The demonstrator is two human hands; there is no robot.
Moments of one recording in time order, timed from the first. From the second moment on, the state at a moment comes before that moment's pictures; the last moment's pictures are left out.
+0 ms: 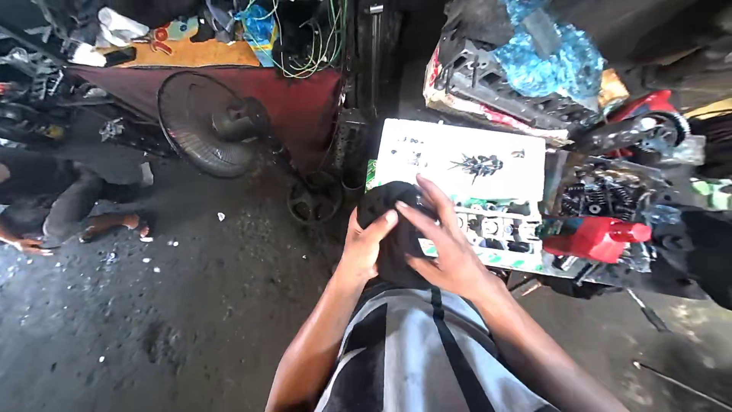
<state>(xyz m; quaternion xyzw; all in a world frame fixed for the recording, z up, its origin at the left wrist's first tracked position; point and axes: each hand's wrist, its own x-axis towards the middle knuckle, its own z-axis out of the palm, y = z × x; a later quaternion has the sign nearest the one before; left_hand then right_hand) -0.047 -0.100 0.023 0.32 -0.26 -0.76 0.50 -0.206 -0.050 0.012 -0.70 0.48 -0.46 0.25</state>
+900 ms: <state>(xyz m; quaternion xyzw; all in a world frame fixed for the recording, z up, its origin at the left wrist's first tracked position) 0.024 -0.069 0.009 0.28 -0.37 -0.71 0.53 -0.150 -0.054 0.016 -0.69 0.50 -0.47 0.23</state>
